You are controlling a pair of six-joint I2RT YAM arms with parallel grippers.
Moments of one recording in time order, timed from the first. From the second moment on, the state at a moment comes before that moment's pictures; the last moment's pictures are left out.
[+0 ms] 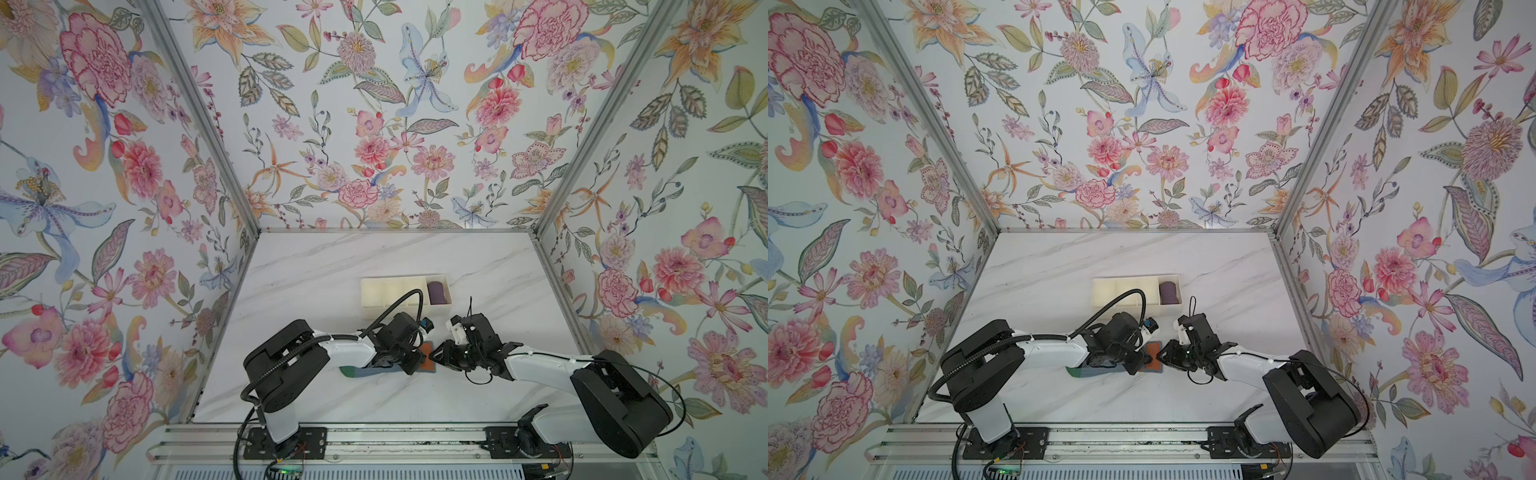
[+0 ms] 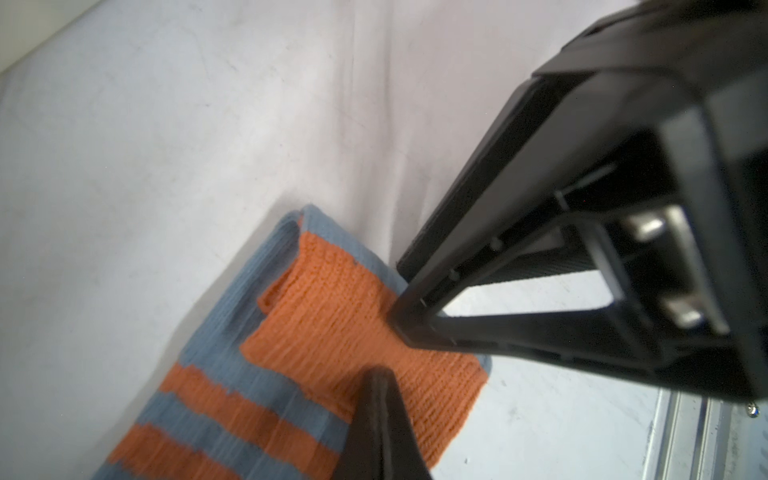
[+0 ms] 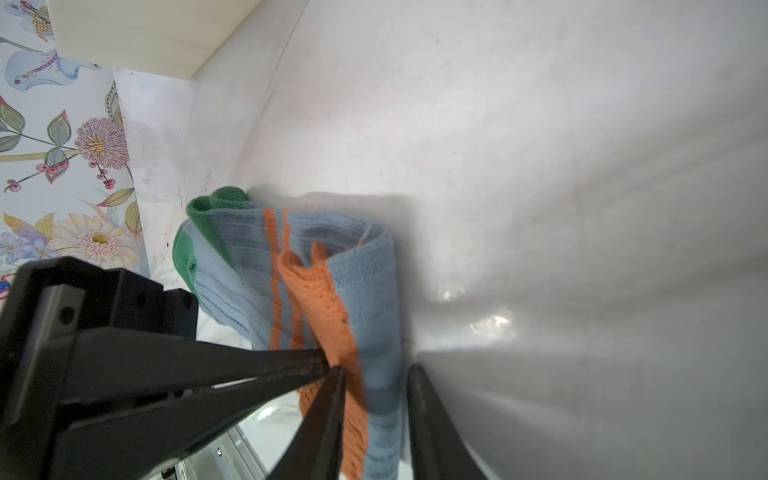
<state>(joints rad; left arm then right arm) -0.95 1.77 0.86 0.01 0.29 -0.18 0.57 1.38 0.41 0.06 -0.46 0.78</state>
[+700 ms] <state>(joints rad) -0.92 1.77 0.83 0.05 0.34 -0.19 0.56 1.42 0.35 0.25 -0.52 0.84</state>
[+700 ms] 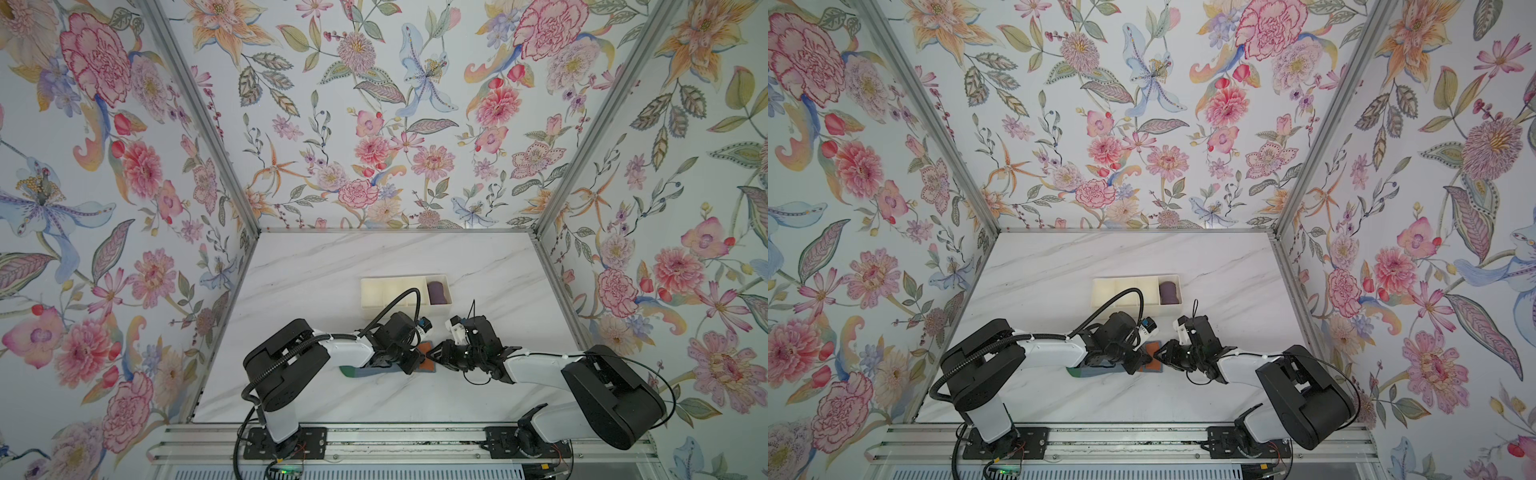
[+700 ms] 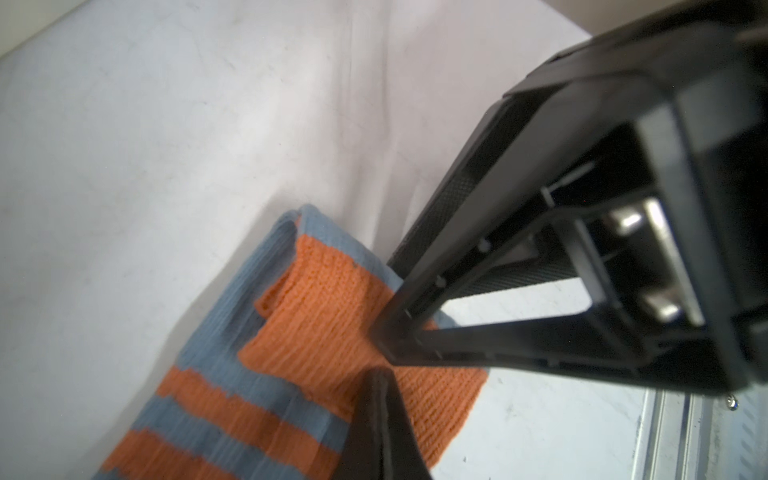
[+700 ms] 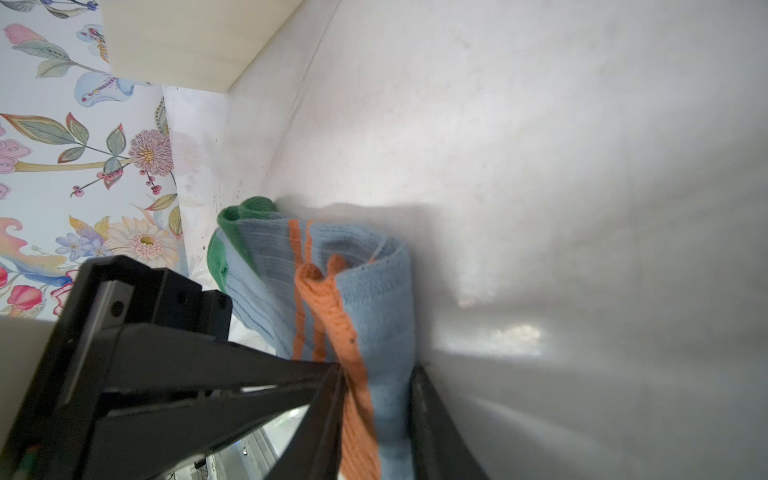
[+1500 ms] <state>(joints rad) -0.91 1.77 0.81 0.08 0.37 -0.19 0.57 1.42 0.25 0.42 -0.57 0.95</state>
